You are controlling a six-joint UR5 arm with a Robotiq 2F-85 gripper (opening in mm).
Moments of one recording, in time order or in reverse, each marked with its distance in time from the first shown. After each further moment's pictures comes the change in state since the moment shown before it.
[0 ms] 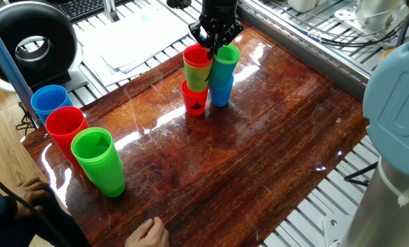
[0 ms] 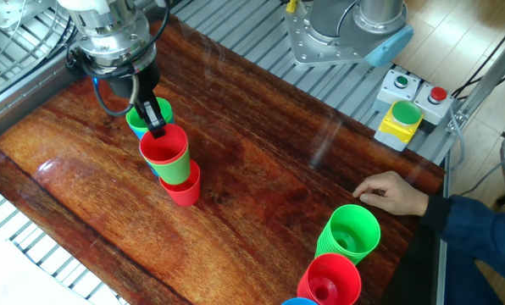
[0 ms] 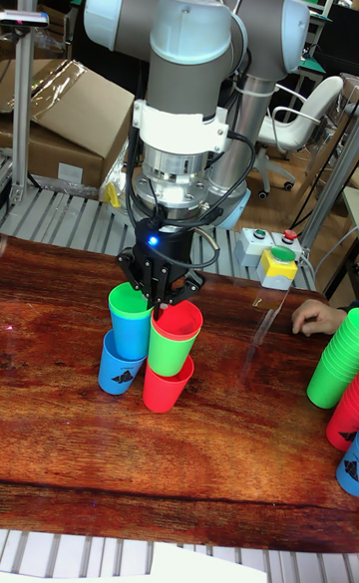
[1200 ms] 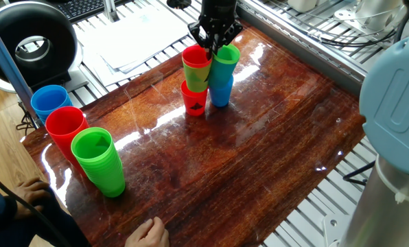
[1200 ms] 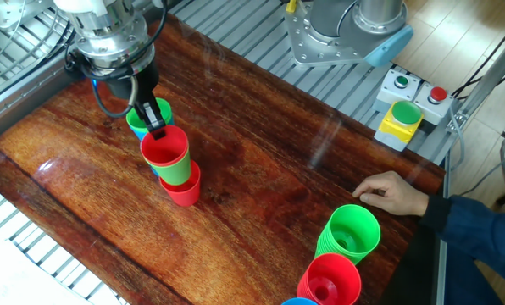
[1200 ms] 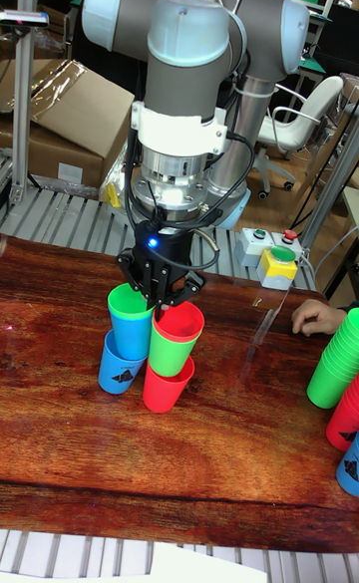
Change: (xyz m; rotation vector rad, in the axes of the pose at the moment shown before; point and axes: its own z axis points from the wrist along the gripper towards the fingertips) arm 0.000 -0.002 0.001 0.004 -0.011 -0.007
